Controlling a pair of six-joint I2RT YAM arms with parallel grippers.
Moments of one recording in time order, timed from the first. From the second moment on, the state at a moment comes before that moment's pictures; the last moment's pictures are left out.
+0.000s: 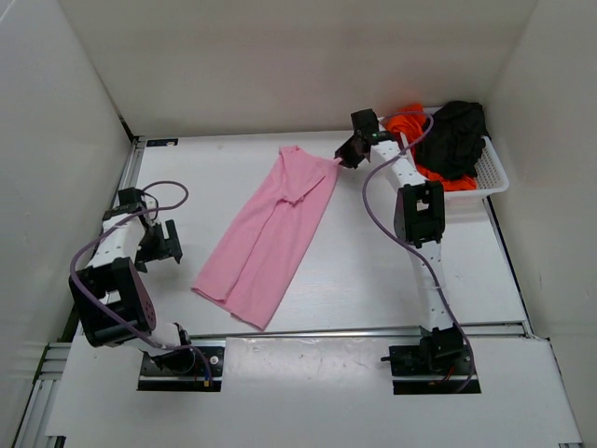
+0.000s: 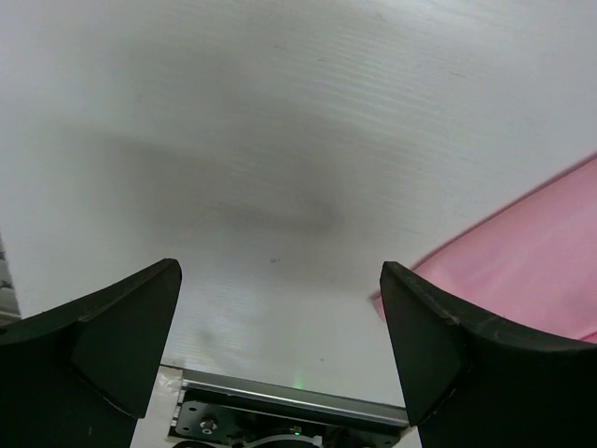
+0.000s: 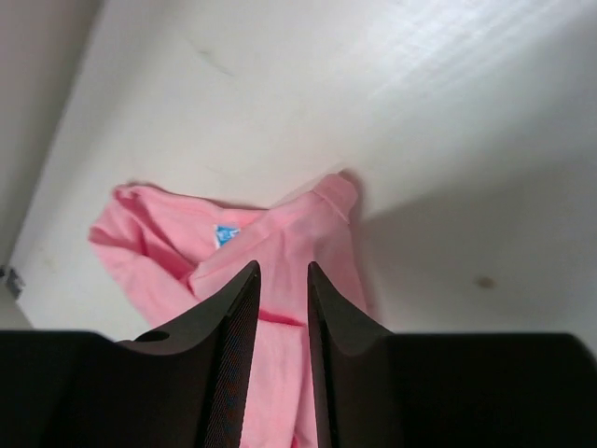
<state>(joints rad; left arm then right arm) 0.30 1.45 0.95 -0.82 -0.05 0.00 0.29 2.55 2.32 -0.65 -0.01 1.02</state>
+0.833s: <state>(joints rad) 0.31 1.26 0.97 -0.84 0.05 0.00 0.62 1.46 1.02 -0.58 -0.01 0.89</state>
